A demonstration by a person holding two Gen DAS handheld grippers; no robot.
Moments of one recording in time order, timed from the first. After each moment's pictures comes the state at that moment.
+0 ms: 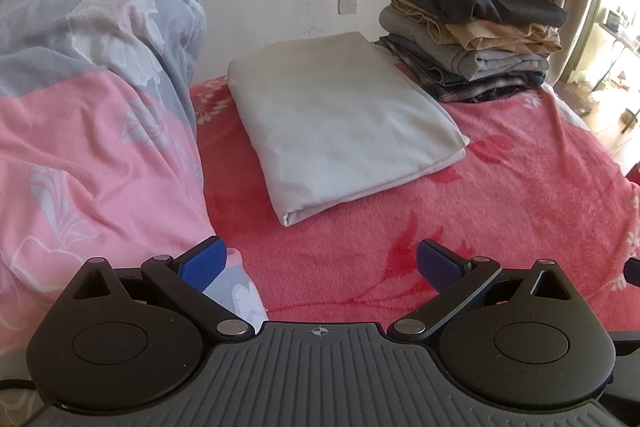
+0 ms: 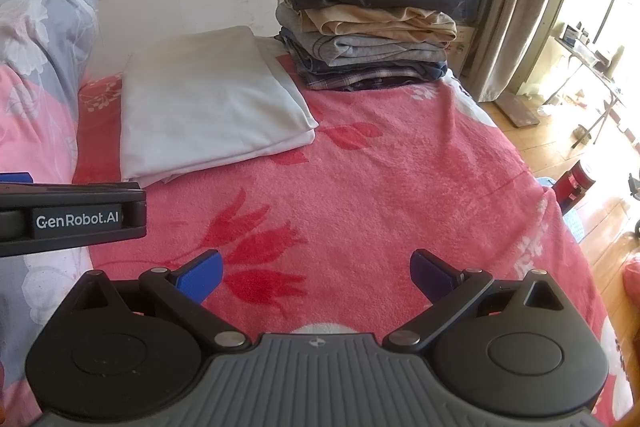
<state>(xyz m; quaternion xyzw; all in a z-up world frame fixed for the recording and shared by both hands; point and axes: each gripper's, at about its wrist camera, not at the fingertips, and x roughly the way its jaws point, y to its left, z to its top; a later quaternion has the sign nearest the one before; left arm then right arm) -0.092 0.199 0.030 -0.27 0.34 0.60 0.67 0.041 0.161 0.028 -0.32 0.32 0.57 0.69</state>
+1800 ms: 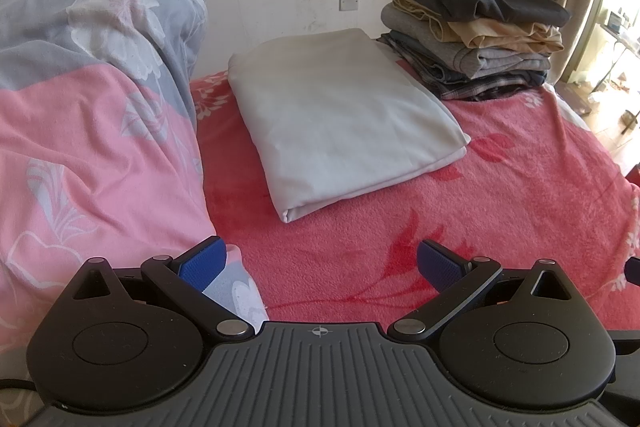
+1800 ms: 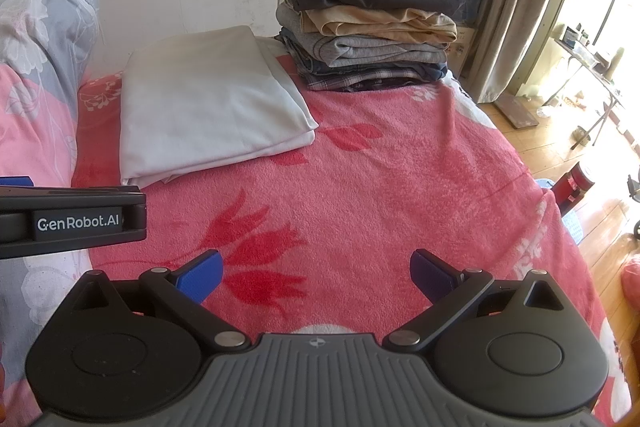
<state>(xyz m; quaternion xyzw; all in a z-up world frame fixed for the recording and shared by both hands) -0.093 0.200 0.029 -0.28 0.34 0.60 0.66 0.039 0.162 0.028 -0.32 0.32 0.57 0.69</state>
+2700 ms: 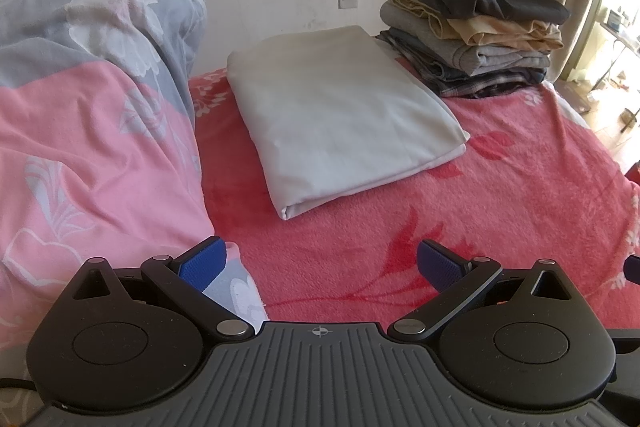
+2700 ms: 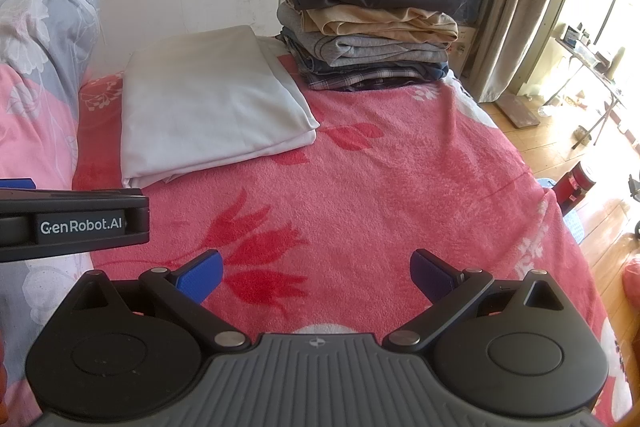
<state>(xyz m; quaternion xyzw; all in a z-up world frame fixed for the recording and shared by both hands) -0.094 0.201 0.028 -0.28 0.35 0.60 0.66 0.039 0.163 0.028 -0.32 0.32 0.57 0.69</state>
